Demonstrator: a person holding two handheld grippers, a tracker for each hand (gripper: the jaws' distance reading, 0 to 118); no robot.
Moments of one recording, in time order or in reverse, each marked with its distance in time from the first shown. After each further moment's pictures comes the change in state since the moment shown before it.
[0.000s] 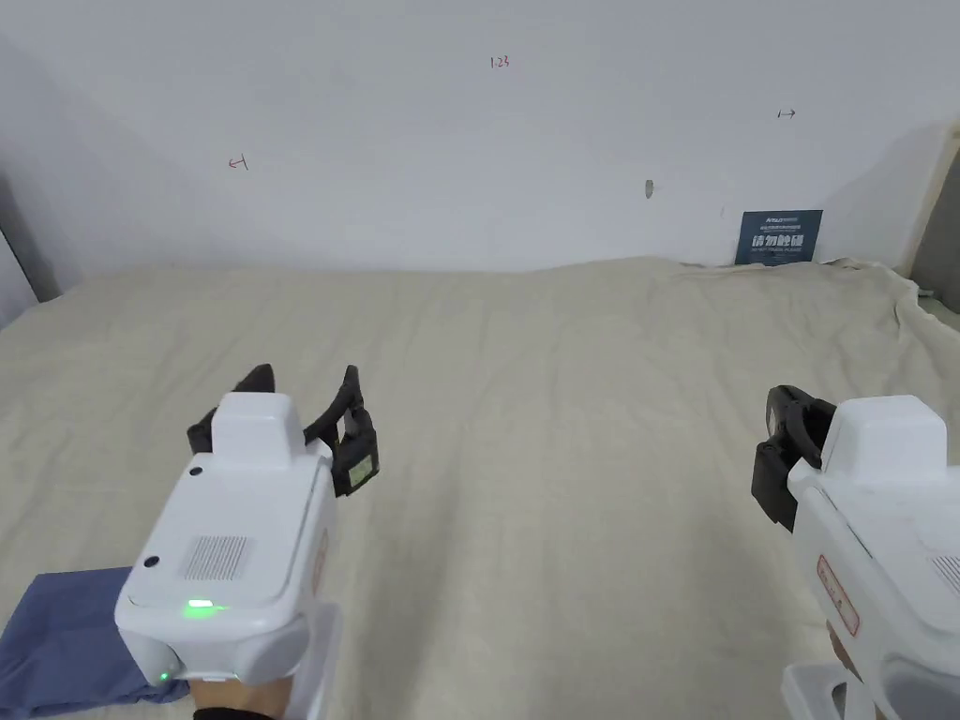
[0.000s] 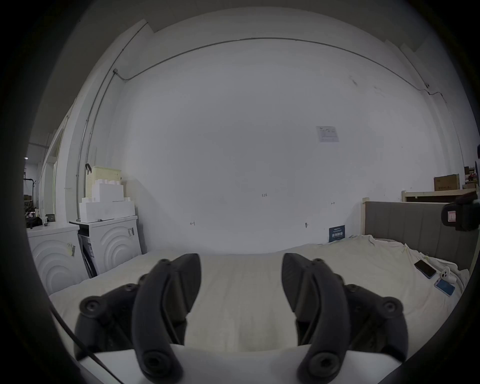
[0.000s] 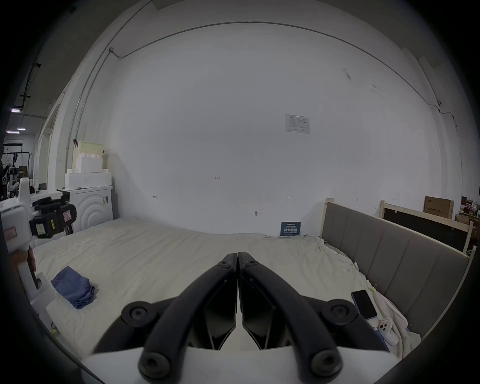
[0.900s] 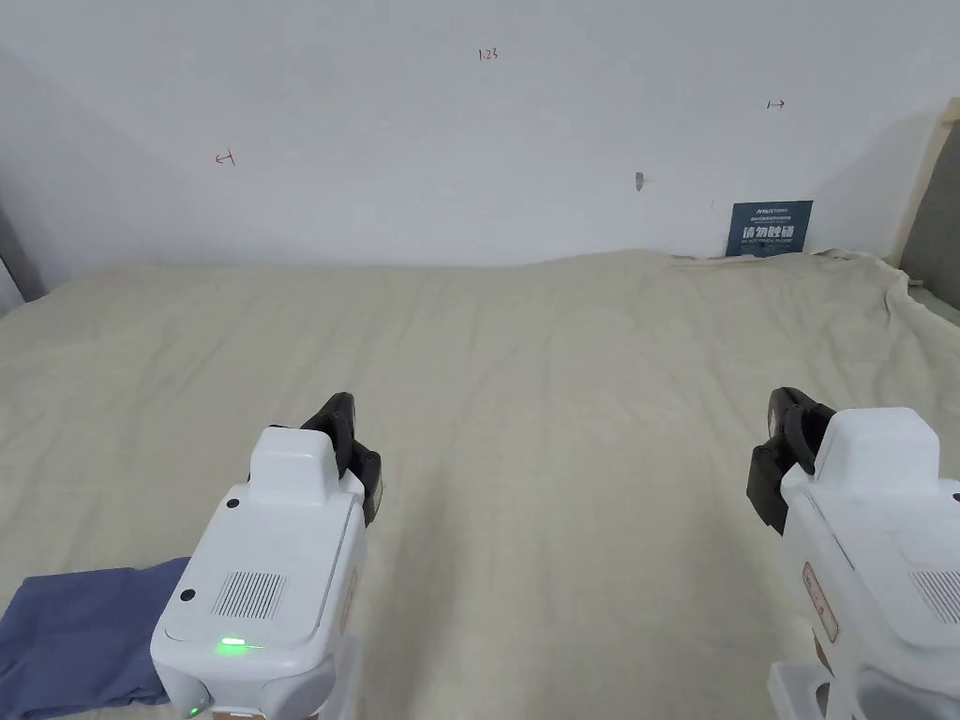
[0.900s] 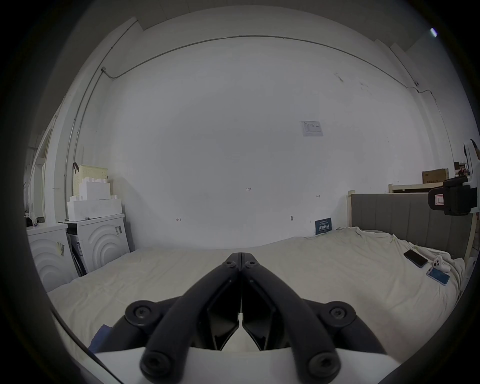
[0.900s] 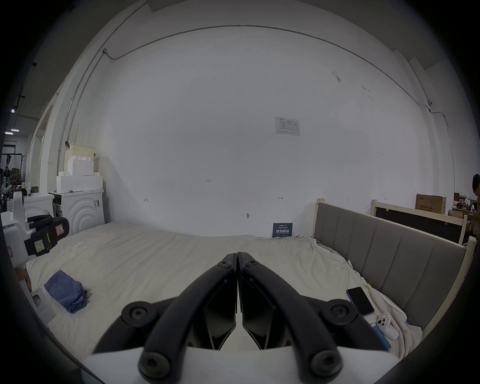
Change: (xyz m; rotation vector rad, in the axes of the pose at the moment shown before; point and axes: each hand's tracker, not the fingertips) left arm 0.018 -0.017 0.005 -0.028 -0.076 -0.021; right arm -0.005 -0.012 0.001 0.024 -0.059 -0.015
